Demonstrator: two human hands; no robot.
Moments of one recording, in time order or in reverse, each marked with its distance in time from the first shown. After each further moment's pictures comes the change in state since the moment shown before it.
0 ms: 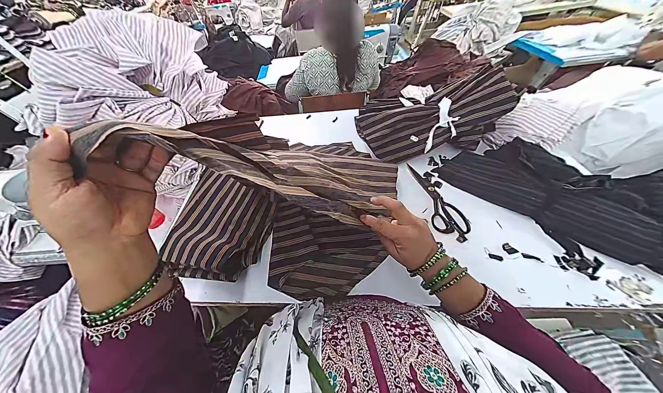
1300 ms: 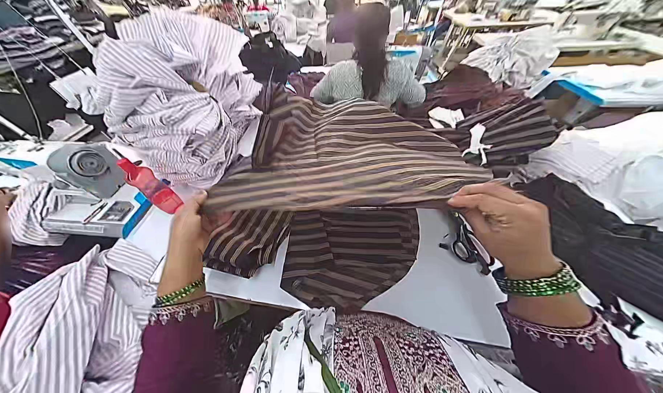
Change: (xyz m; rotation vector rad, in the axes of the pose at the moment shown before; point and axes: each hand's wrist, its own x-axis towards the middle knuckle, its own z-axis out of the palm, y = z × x) left_hand -0.041 -0.071 -0.062 0.435 0.489 -0.524; right_hand 0.051 0.036 -0.079 -0.142 0.038 0.044
